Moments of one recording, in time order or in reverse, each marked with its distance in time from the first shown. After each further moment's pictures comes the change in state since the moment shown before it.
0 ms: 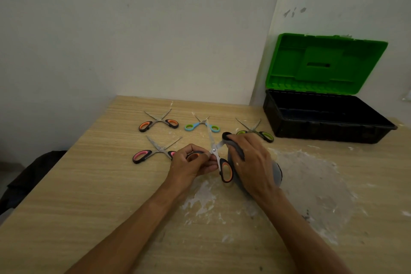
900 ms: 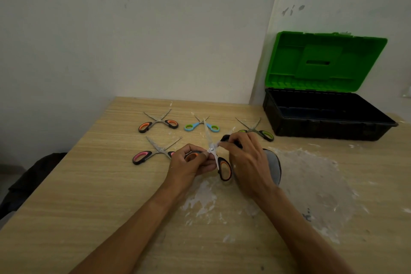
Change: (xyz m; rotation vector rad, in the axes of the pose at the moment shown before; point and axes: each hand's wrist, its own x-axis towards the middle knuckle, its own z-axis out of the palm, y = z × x) left_hand 0.001 0.001 -0.001 -0.001 0.025 0.002; right_hand -0.003 0.005 0.008 -0.225 -0.068 -0.156
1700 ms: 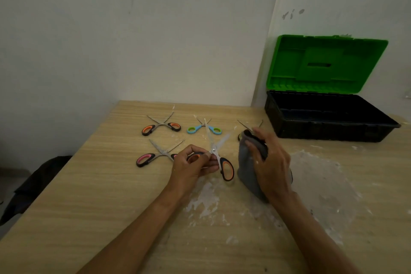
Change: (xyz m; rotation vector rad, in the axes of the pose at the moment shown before) left_hand 0.000 0.001 0.001 -0.006 -0.001 0.027; right_hand -0.007 0.024 -0.010 0.331 0.299 0.207
